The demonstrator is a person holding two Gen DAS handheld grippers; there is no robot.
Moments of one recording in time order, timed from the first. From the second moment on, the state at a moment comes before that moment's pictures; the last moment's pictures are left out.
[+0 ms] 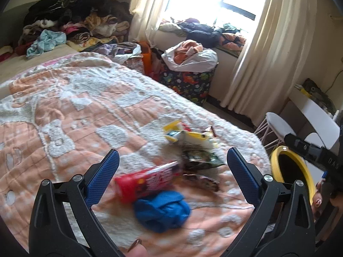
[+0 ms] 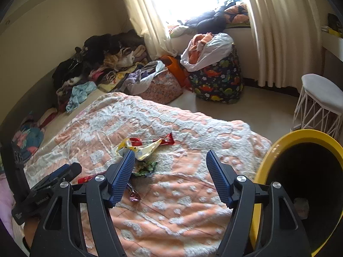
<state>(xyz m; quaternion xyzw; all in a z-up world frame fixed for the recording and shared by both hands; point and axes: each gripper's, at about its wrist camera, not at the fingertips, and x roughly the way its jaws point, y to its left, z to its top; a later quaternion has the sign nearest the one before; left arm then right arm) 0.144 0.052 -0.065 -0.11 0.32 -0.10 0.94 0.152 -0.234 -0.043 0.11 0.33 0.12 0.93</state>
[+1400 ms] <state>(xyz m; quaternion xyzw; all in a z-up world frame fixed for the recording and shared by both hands) 0.161 0.083 -0.129 -0.16 0.39 -0.13 0.90 0.279 -0.191 -0.137 0.27 0.46 0.19 0.82</state>
